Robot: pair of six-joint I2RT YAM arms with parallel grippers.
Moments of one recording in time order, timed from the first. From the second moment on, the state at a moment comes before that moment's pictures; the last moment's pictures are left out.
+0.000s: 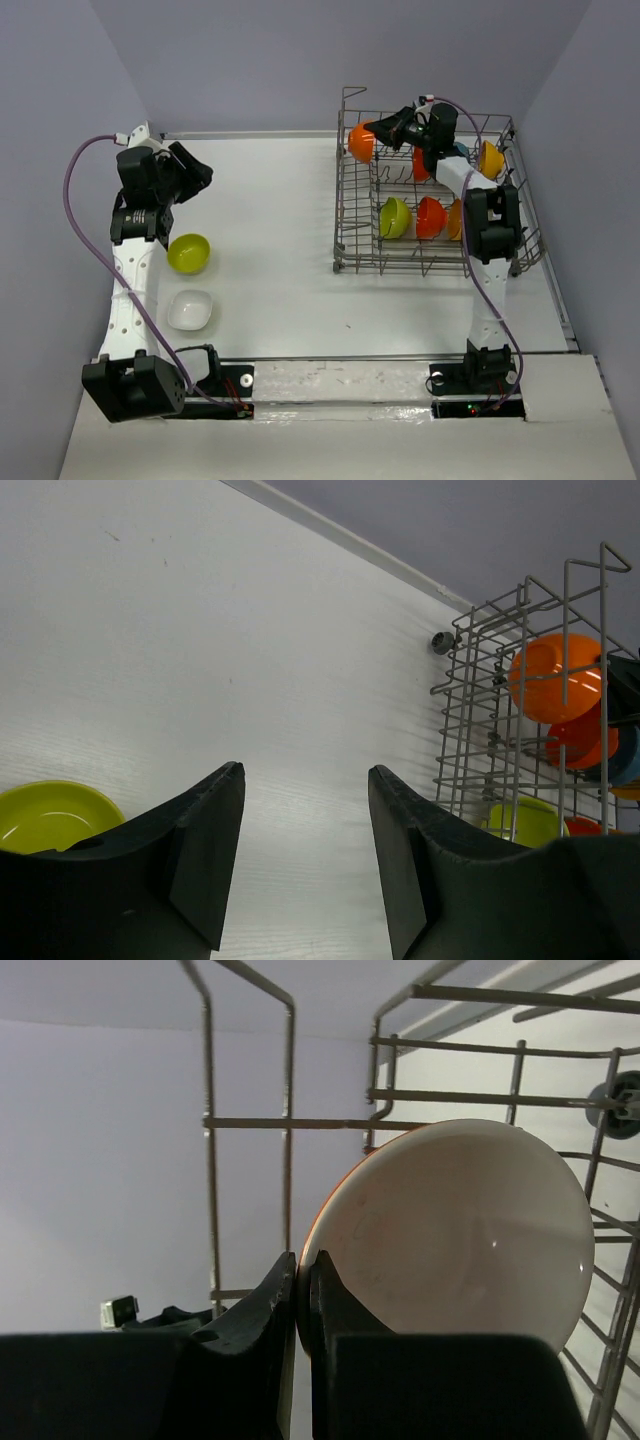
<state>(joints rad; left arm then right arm) 0.12 1.15 1.19 -0.43 0.20 -0.50 0.12 2.32 1.87 0.43 -0.81 1.37</state>
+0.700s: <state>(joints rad) -0.40 1.29 1.34 -0.43 0.02 -0.57 0.15 2.38 1.88 0.33 -0.79 1.28</state>
